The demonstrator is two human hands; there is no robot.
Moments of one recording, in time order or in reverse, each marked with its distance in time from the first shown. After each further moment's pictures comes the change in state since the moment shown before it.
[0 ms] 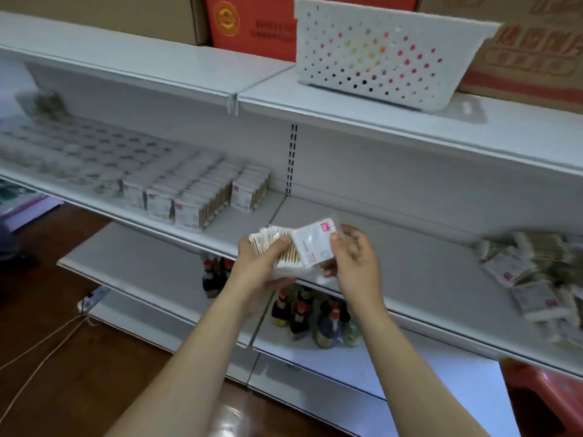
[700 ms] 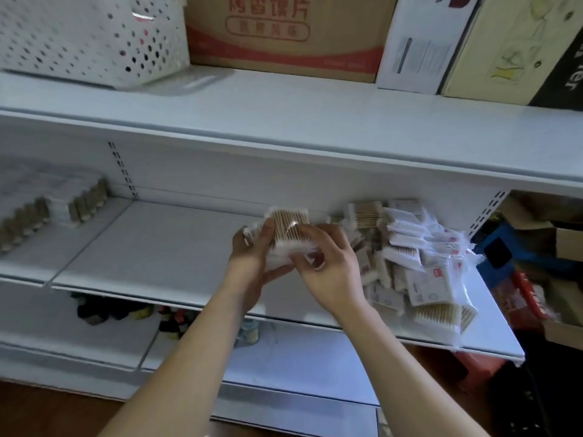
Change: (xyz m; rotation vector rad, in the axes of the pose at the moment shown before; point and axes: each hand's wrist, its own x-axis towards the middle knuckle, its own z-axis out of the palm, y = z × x) left_hand -0.021 -0.127 0.324 0.009 -0.169 0.066; right_hand 0.064 0.011 -0.330 -0.633 0.071 -0.525
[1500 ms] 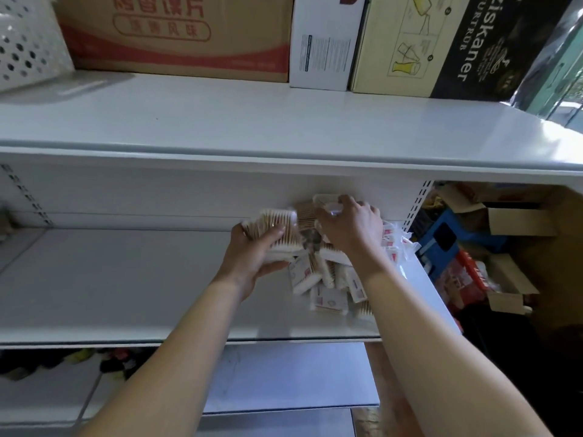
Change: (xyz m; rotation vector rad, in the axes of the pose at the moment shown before) left_hand 0.024 -0.021 0.098 0.122 -0.208 -0.035; right_hand 0.086 0.088 -0.110 -0.674 -0.032 0.539
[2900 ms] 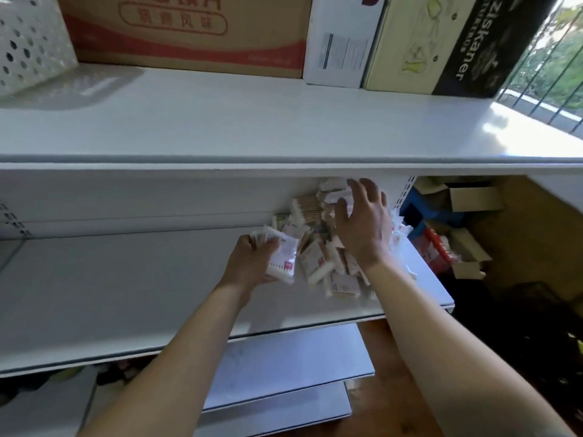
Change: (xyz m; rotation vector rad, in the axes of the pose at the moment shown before) left_hand 0.009 -0.007 -0.058 0.260 -0.139 -0.105; right_hand -0.038 -0.018 -0.001 0.026 0.329 -0.166
